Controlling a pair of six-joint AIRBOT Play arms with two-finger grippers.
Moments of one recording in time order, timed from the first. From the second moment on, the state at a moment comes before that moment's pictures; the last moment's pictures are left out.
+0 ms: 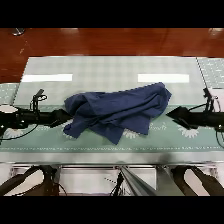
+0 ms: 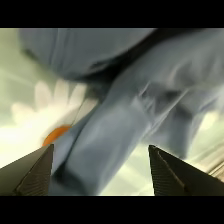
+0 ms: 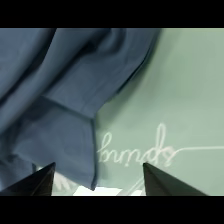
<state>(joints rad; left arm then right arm) 0.28 -1.16 0.54 0.67 -1.12 -0.95 -0.41 -0.90 0.53 -0.83 1.16 1.27</state>
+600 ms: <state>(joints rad) 0.11 -1.28 0.52 0.46 -1.06 -0.80 -0.42 -0.87 0.42 -0.77 1.15 1.23</state>
